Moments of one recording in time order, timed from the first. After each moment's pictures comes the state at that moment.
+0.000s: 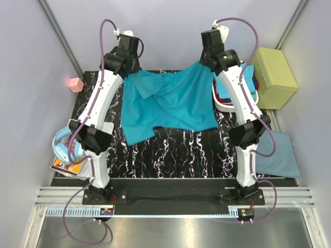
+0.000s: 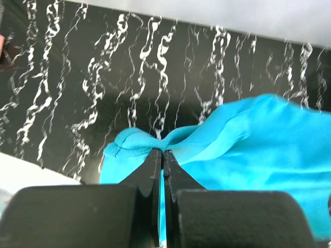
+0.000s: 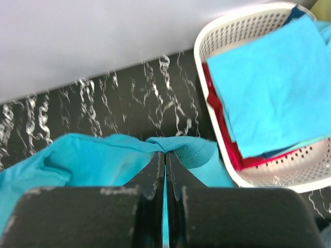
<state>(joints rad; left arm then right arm) -0.38 1.96 2.33 -1.04 -0.39 -0.39 0.42 2.10 2.50 -0.96 0.48 0.43</state>
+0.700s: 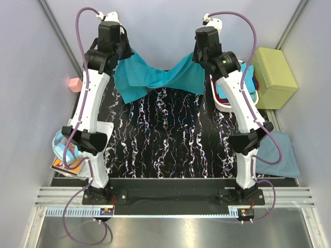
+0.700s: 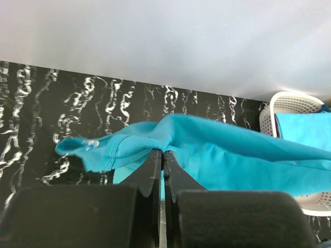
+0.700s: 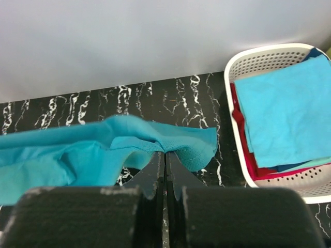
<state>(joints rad) -0.29 1.94 2.48 -0.92 -0.18 -0.38 0.52 2.03 2.55 -0.91 0.48 0.35</state>
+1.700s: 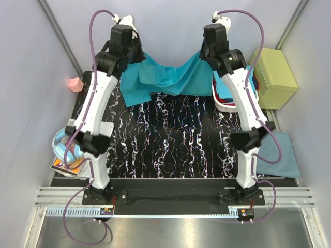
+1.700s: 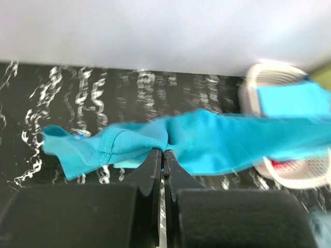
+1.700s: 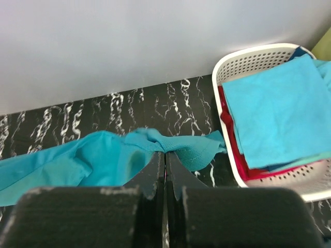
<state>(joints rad) -0.37 1.96 2.45 -0.90 -0.14 -0.38 0.44 2.07 2.60 -0.93 0.45 0.38</state>
